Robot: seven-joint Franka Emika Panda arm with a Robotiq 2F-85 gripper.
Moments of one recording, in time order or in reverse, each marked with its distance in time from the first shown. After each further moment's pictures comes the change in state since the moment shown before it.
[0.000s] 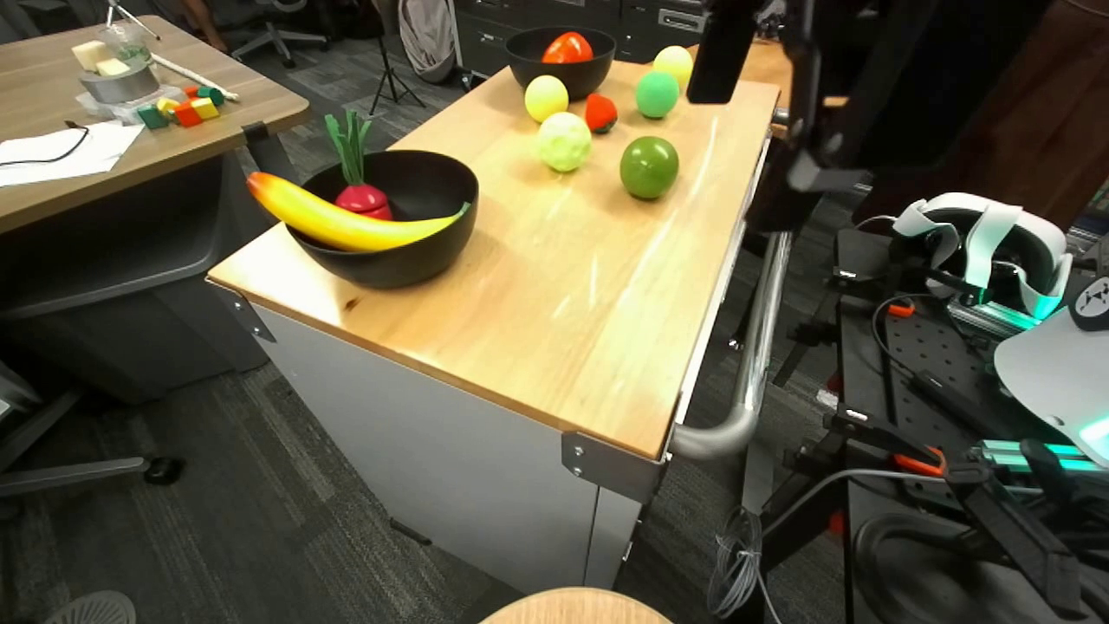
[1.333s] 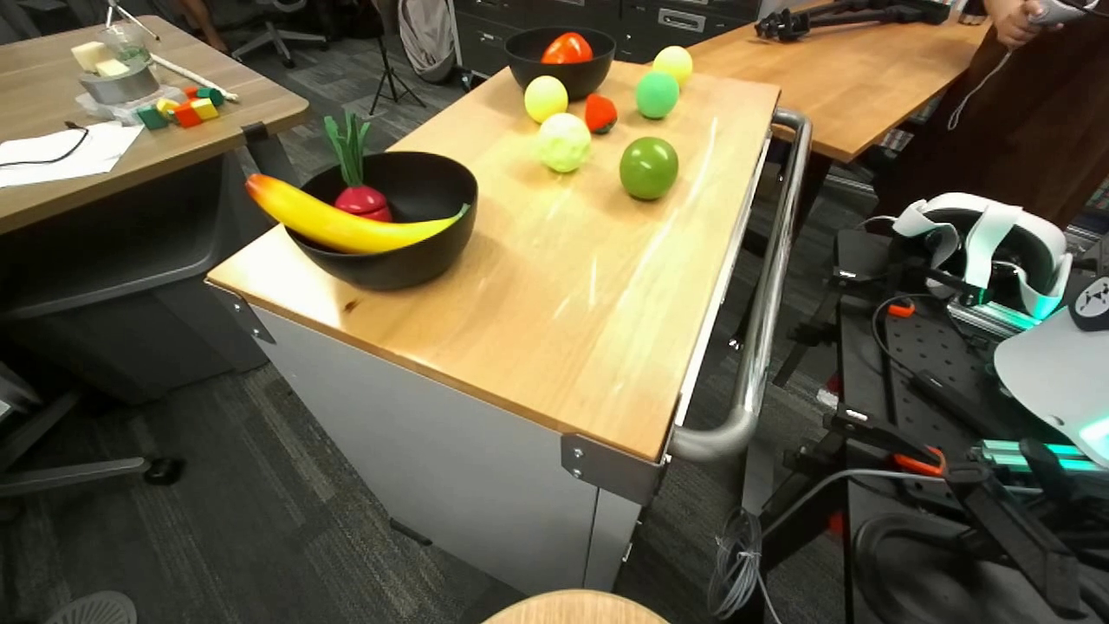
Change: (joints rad) arm -0.136 -0.103 -0.444 0.090 0.000 -0.112 -0.323
